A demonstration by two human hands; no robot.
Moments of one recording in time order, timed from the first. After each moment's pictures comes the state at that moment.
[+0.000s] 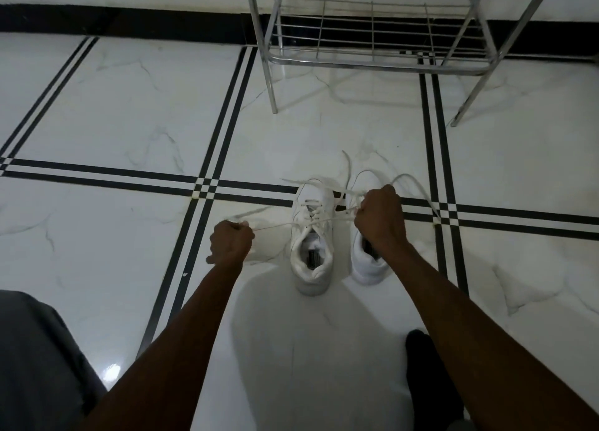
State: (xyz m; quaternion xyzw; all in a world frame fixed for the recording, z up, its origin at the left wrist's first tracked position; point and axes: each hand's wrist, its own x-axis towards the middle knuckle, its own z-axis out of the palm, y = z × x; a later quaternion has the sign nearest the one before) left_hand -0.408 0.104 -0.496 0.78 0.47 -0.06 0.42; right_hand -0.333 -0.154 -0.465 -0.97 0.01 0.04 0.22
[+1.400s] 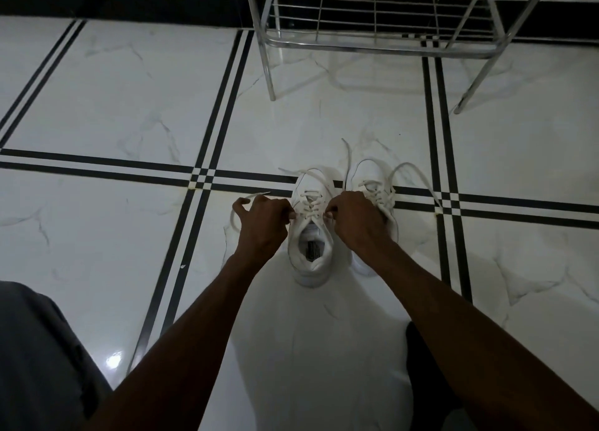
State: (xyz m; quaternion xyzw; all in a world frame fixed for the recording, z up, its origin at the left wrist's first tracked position) left_hand -0.398 0.062 -0.483 0.98 0.07 -0.03 0.18; right_hand -0.353 -0.124 -0.468 -0.95 -0.10 0.15 0.24
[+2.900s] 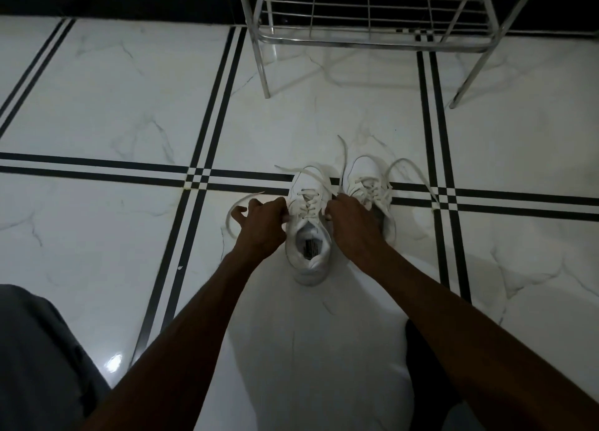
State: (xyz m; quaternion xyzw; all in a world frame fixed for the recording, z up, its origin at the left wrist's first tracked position) left_hand -0.397 0.063 -0.491 0.97 0.06 -0.11 0.19; right_hand -0.370 -0.127 -0.469 -0.96 -0.18 0.10 0.17
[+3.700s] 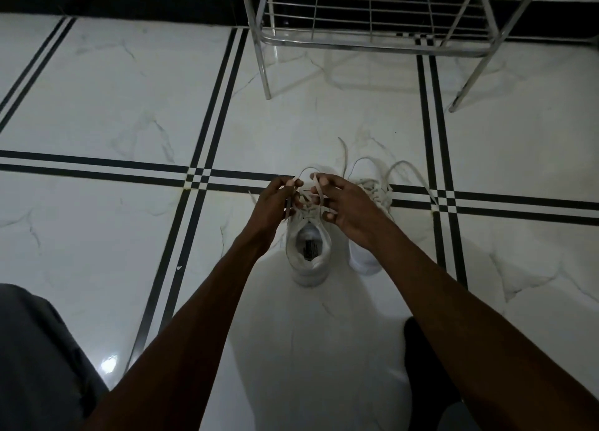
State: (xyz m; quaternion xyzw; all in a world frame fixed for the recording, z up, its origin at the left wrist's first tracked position) left_hand -0.375 0.047 -0.461 0.68 0.20 -0.11 0.70; right_hand -0.341 -0.116 -0.450 -0.58 0.12 0.31 0.75
